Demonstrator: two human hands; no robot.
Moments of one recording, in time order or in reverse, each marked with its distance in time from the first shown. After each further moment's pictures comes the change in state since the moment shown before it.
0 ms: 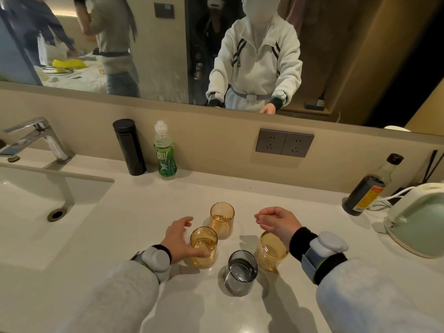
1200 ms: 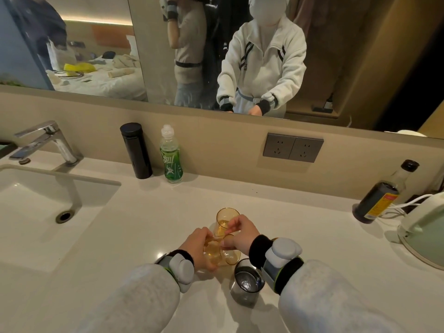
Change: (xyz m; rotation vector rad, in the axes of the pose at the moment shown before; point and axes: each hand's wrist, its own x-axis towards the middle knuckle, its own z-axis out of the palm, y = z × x) left_hand 0.014 0.015 0.021 0.204 -0.166 0.017; right_hand 0.003 0.014 0.093 -0.286 -0.183 0.030
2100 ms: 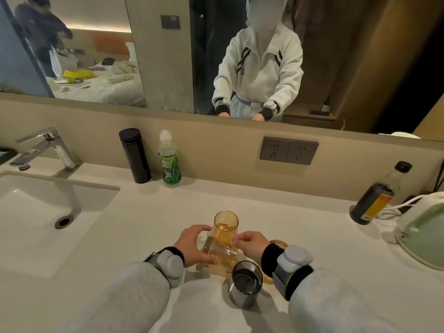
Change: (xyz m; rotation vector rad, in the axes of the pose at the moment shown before) left_hand -0.001 0.000 -0.015 -0.102 0.077 0.047; right_hand 0.007 0.031 -0.023 -0.137 0.052 0.106
